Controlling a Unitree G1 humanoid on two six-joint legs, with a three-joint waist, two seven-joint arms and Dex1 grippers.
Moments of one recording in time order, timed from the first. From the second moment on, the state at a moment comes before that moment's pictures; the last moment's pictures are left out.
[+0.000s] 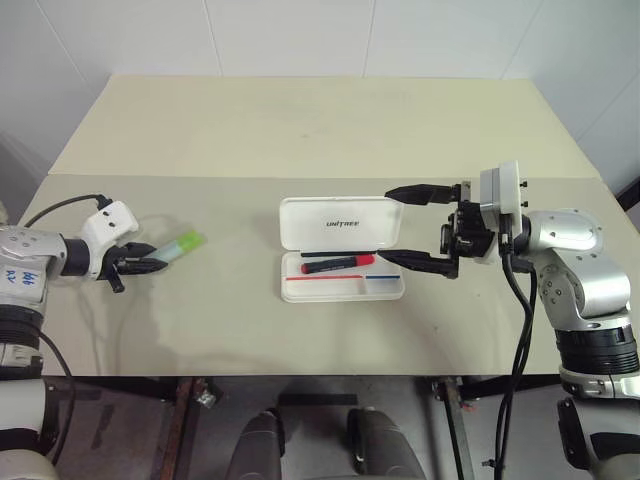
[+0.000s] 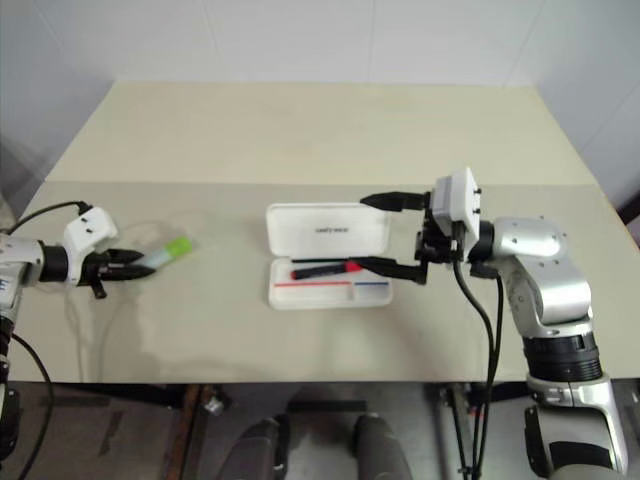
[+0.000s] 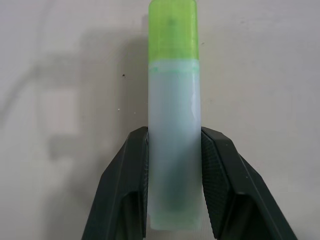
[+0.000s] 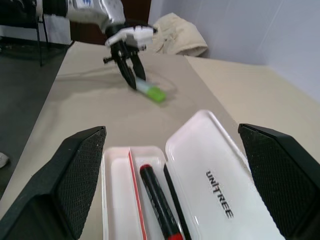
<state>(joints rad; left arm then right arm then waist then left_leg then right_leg) -0.69 1.01 -0.02 0.64 -0.03 0.13 -1.18 -0.57 -0.66 -0.05 -0.07 0.53 0.22 1.24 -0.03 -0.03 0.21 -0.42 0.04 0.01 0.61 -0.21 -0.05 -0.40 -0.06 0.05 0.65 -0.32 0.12</state>
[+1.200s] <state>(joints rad) -0.79 0.64 -0.34 -0.03 -0.19 0.67 -1.20 -0.23 -0.73 -0.14 -0.12 0.48 0.13 1.13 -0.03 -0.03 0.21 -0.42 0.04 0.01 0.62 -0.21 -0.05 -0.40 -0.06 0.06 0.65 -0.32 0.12</state>
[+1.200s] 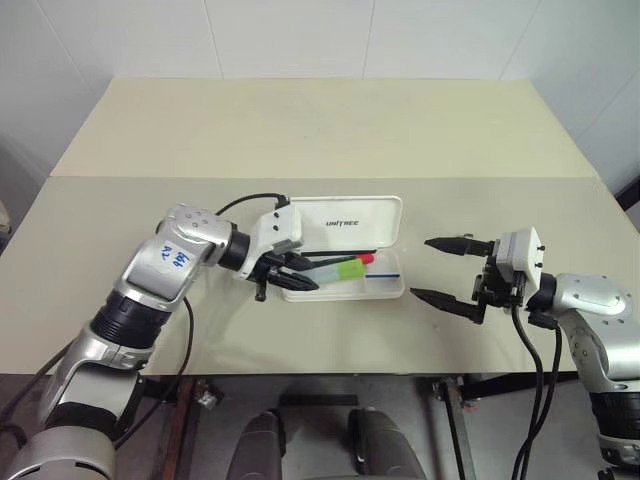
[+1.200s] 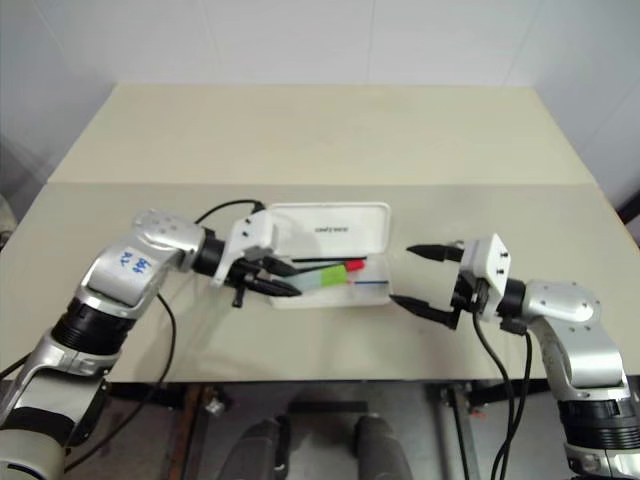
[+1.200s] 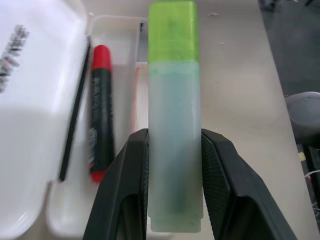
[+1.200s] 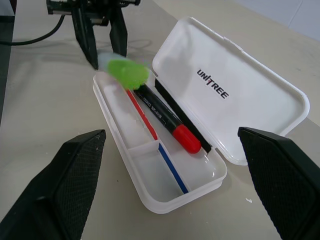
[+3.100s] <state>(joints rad) -0.72 0.71 0.07 0.13 -0.39 0.31 -1.32 -0.43 -0.65 -0.17 0.04 0.31 0.70 0.40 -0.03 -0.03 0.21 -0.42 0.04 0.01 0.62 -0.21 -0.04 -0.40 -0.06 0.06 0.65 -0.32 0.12</state>
